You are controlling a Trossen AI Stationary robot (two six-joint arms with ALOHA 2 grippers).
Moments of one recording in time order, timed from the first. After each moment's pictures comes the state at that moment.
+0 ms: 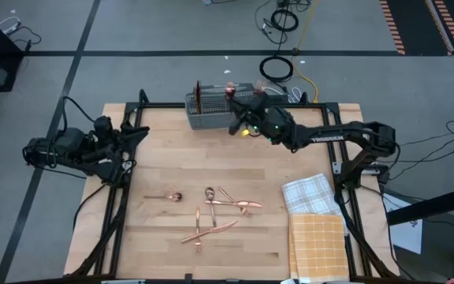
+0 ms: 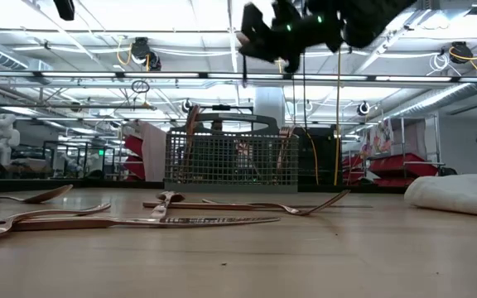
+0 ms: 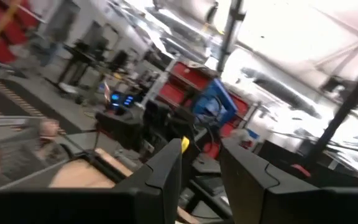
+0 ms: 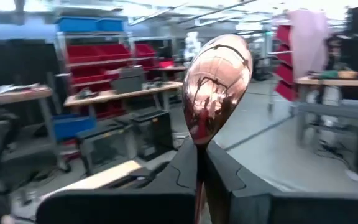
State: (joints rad) left arm -0.20 0.31 0.57 0.06 -0.46 -0.46; right arm -0.26 1.63 1.01 0.74 0.42 0.11
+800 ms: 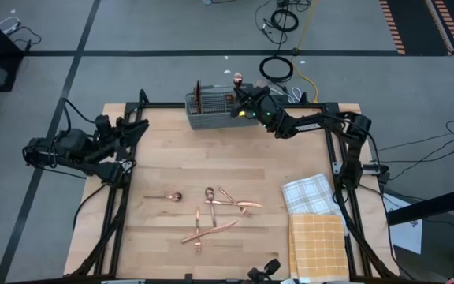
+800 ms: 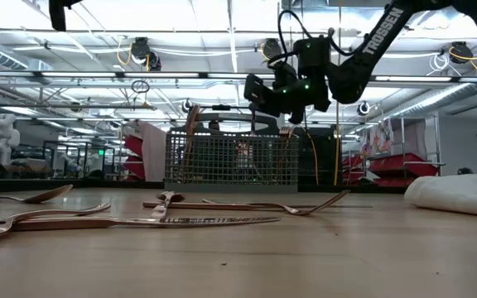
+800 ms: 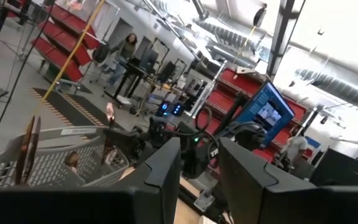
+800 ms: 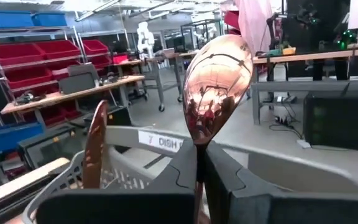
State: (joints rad) left arm -0.20 0.31 0.57 0.00 -0.67 -0.38; right arm -0.50 1.89 0.99 0.98 0.37 0.19
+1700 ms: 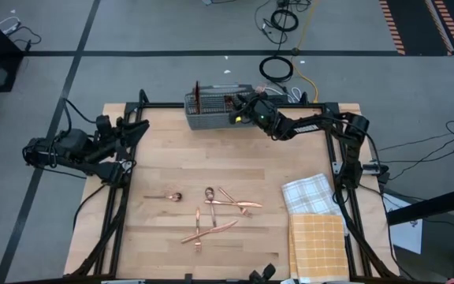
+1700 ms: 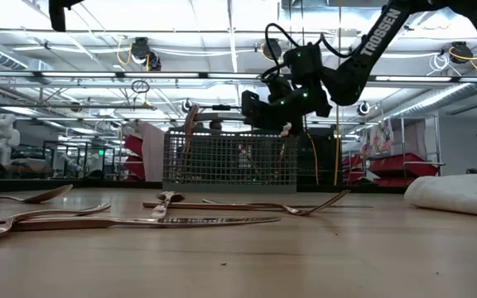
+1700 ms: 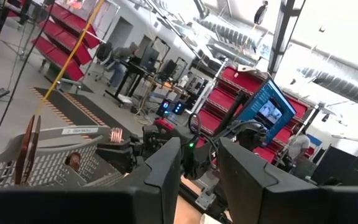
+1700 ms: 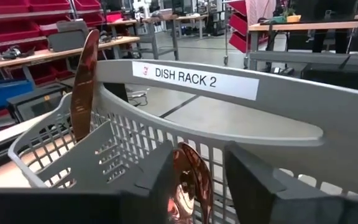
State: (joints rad) left arm -0.20 0.31 0.57 -0.01 -0.67 -0.38; right arm -0.46 1.92 0.99 0.80 0.37 0.21
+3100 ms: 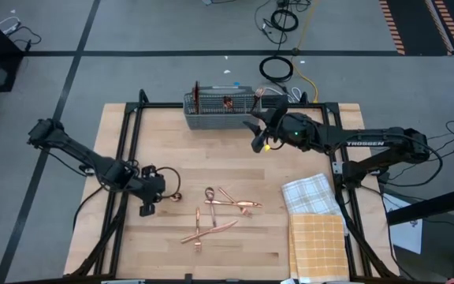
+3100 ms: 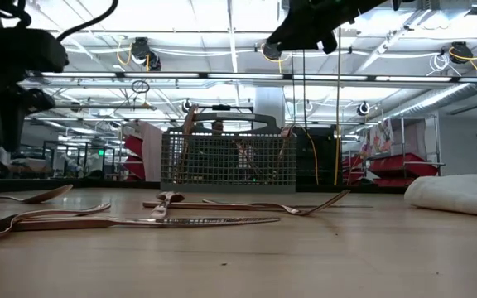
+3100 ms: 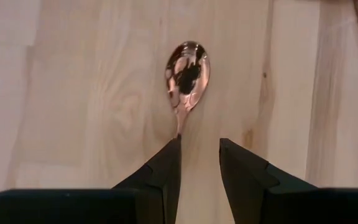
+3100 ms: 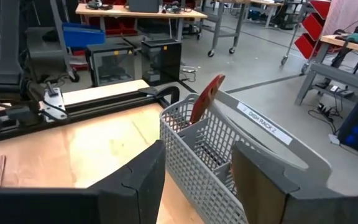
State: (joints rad) left arm -0.47 0.93 0.52 -0.76 -0.11 -0.57; right arm -0.14 1.28 0.99 0.06 0.42 0.07
